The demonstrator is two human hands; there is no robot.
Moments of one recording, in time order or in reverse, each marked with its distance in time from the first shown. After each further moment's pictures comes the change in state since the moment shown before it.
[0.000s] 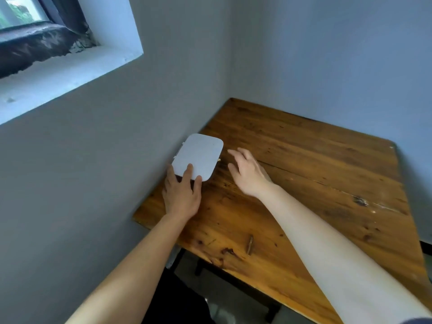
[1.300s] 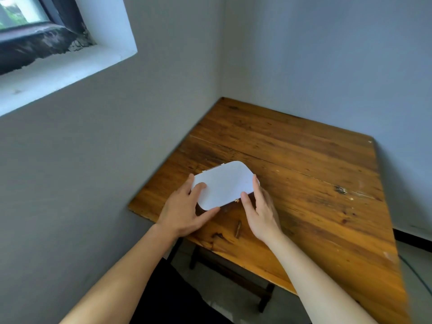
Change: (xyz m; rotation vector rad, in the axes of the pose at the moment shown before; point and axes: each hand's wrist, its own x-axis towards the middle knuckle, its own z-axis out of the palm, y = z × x) left_hand -0.063 -0.007 -0.004 0.166 -0.057 0.498; right_hand -0.134 0.032 0.030 0.257 0.068 0.324
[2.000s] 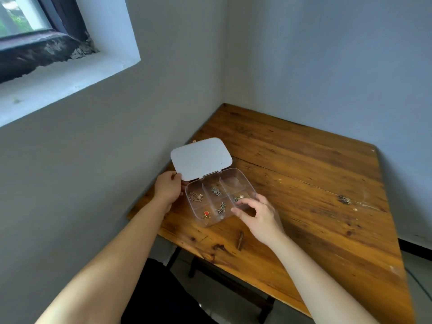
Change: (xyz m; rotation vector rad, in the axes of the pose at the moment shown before) left_hand 0.077 -0.042 -0.014 -0.876 0.135 -0.713; right_hand 0.018 -0.005 -0.008 -0.034 -0.072 -0.050
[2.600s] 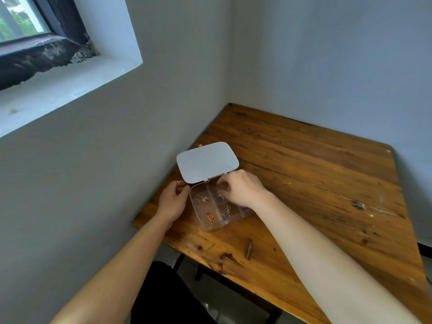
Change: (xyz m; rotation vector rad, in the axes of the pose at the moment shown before) left_hand -0.003 -0.024 -0.006 0.034 -0.033 0.076; right_hand 0.079 -0.093 -0.011 -0.495 -0.153 -0.312
